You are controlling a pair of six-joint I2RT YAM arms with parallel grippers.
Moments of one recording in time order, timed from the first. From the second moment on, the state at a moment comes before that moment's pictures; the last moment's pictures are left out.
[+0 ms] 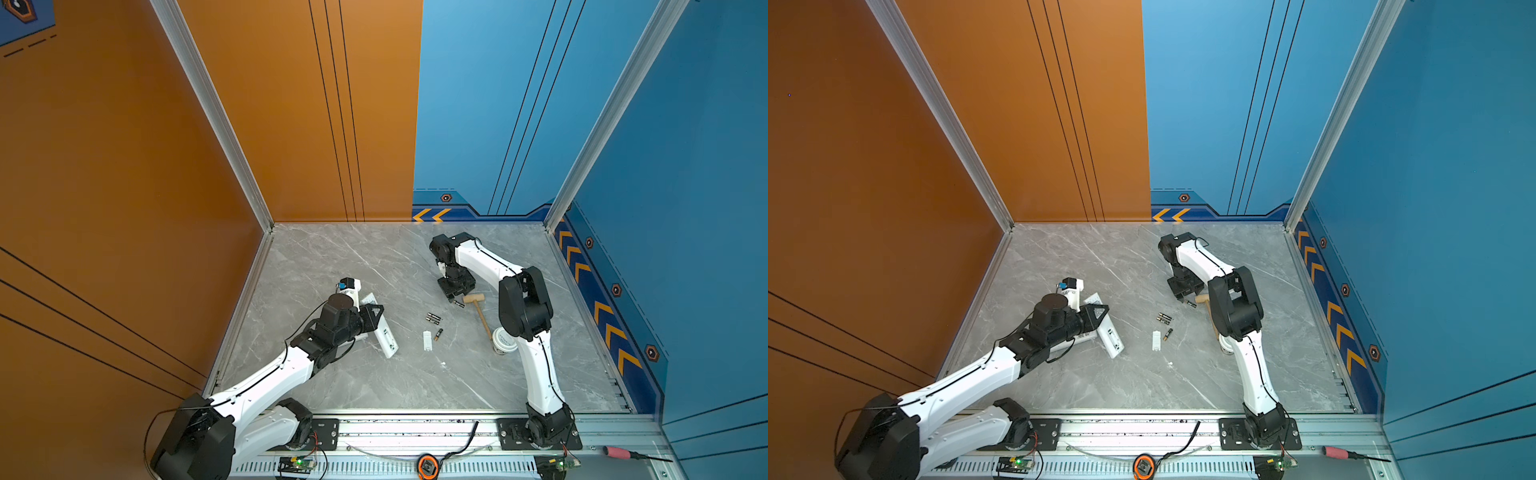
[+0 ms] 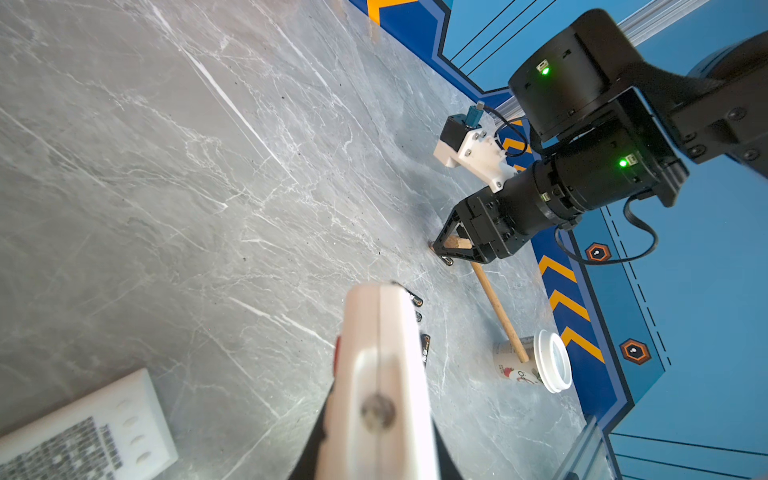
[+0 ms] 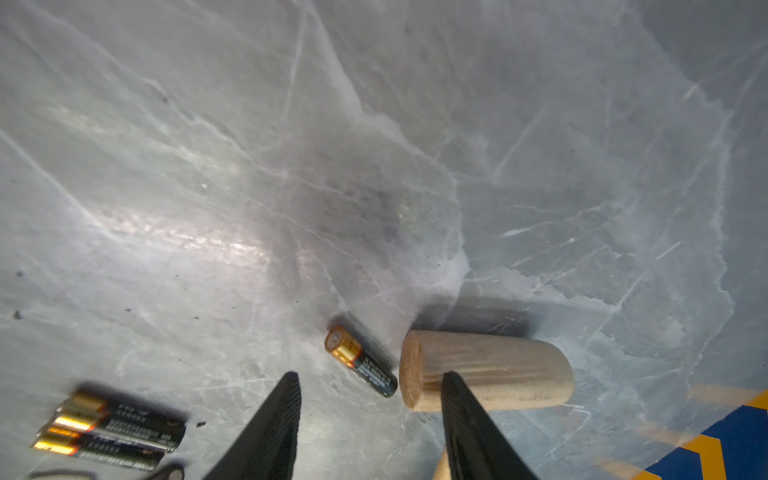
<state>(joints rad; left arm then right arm) -0.54 1.07 0.51 0.07 0.14 -0.78 0.45 2.28 1.92 -1.29 0.17 0.07</state>
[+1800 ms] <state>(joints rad) -0.56 1.10 0.52 0.07 0.13 -0.78 0.42 2.31 1.90 -1.30 0.03 -0.08</state>
